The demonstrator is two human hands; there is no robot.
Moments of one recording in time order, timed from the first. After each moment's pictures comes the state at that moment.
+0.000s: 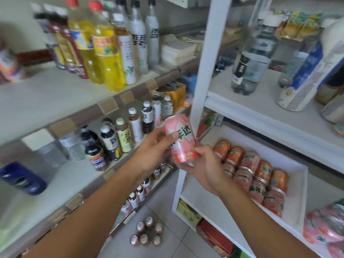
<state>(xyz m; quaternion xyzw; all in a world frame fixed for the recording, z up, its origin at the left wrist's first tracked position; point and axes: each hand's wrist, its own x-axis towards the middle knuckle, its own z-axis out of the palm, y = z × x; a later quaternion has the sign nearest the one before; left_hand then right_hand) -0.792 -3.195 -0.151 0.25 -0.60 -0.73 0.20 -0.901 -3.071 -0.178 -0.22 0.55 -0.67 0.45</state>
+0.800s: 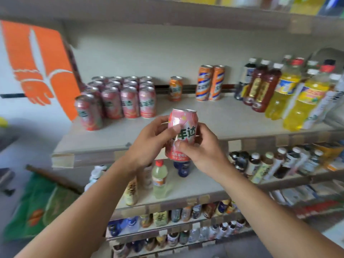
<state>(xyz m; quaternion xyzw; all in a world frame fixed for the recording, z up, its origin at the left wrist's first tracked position) -0.341 -3.273 -0.053 0.37 -0.61 -0.52 0.47 -0.503 -3.268 -0.078 -0.61 0.51 -0.49 0.34</state>
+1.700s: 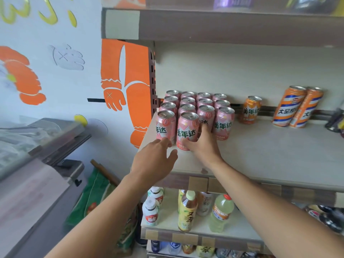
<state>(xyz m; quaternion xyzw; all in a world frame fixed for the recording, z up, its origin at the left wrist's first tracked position) -0.152 -3.327 -0.076 0.70 -0.66 -0.01 0.25 -0.297 -3.426 -0.098 -0.69 0.50 -0.44 0.26</state>
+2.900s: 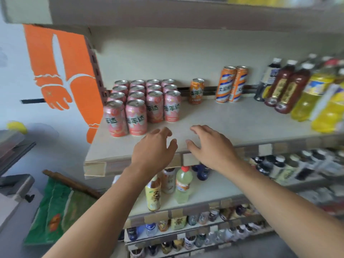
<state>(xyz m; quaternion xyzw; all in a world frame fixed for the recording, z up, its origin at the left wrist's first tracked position) -0.255 -3.315 -0.076 0.60 -0.75 -0.04 0.29 -0.431 -3.313 -0.069 -0.76 0.61 -0.21 0.00</state>
